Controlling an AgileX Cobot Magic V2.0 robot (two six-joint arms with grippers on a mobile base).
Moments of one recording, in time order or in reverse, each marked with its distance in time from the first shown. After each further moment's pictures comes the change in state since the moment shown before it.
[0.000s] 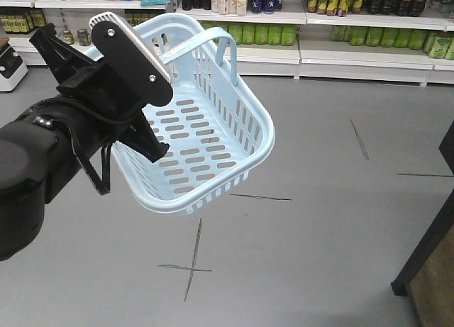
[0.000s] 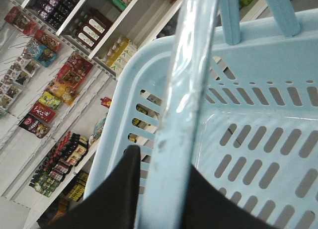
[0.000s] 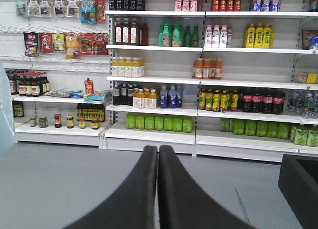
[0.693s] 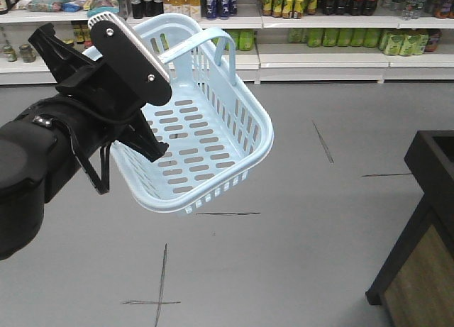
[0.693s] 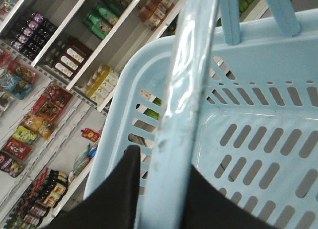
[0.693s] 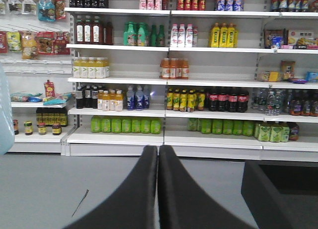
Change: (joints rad) left arm 0.000 0.000 0.000 0.000 0.000 0.000; right arm 0.000 0.000 0.000 0.000 0.000 0.000
